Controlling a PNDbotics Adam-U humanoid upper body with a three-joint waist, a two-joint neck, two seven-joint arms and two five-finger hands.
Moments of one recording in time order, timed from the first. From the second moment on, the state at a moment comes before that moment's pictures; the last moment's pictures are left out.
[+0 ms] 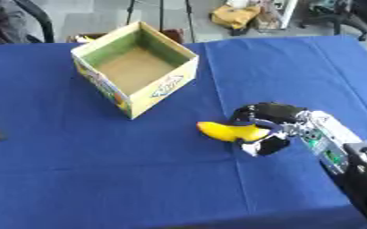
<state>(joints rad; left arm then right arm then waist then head) -0.12 0.25 0.18 -1.79 0.18 -0.08 -0.39 -0.41 -0.50 0.27 -1.39 0.89 -0.42 0.44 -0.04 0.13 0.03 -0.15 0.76</state>
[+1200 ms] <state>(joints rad) -0.12 0.25 0.18 -1.79 0.18 -0.08 -0.39 -0.42 -0.50 0.28 -1.40 0.92 -0.42 0.40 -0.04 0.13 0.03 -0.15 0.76</state>
